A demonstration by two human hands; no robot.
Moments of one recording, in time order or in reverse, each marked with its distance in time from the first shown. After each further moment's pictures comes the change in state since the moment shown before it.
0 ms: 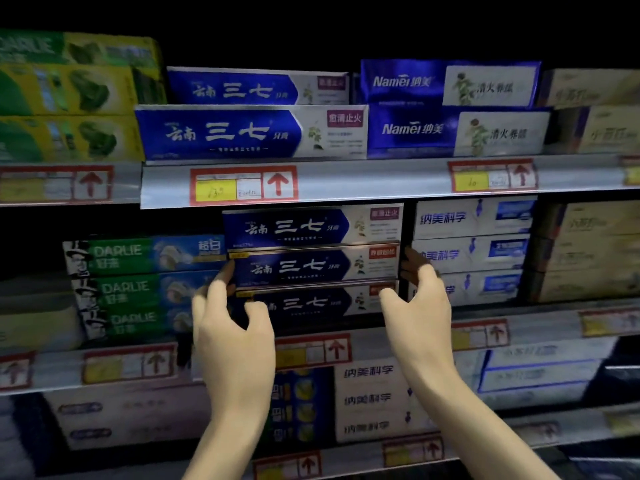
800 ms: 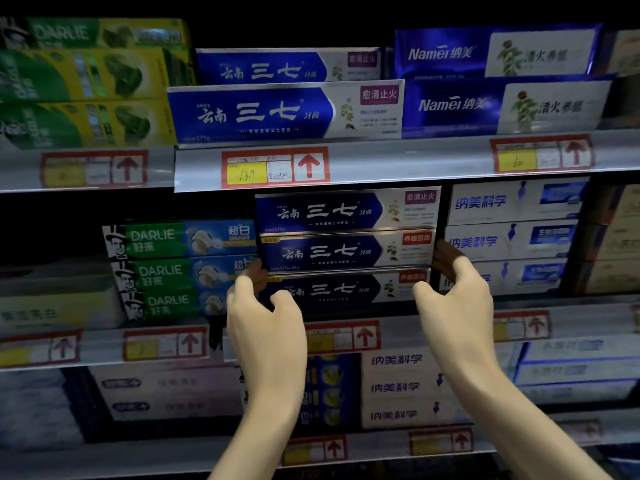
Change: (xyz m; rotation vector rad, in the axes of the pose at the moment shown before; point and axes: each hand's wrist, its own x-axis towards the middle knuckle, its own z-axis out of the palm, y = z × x) left_hand -0.004 0.009 -0.001 -0.056 -0.041 -0.220; right_hand -0.004 0.005 -0.002 0.000 0.021 -0.037
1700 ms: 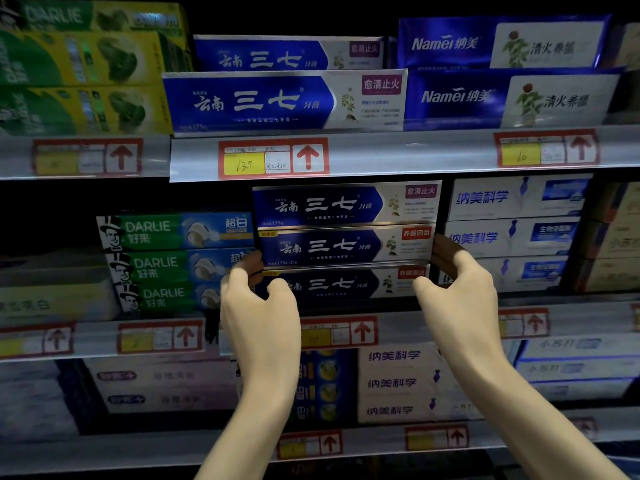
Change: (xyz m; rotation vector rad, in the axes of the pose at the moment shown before) left_hand 0.007 -0.002 0.001 -0.086 0.046 0.055; right_hand 0.005 -0.001 -0.008 0.001 -0.074 -0.037
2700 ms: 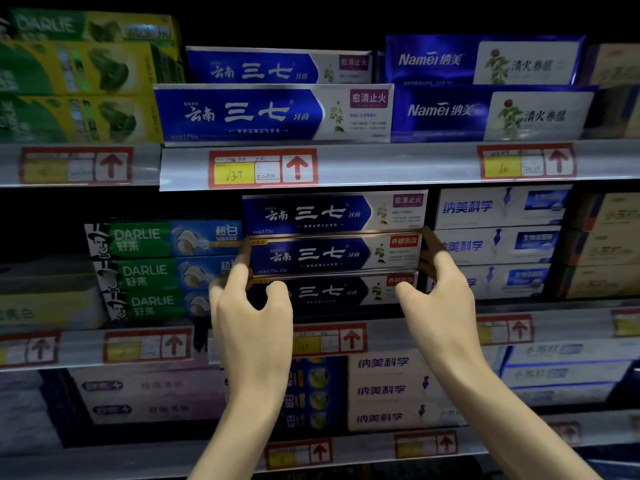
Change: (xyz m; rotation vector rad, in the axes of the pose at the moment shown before) left_hand -0.010 0.015 -0.003 0.001 -0.081 0.098; right_hand 0.002 0.000 0.004 -0.036 -0.033 0.010
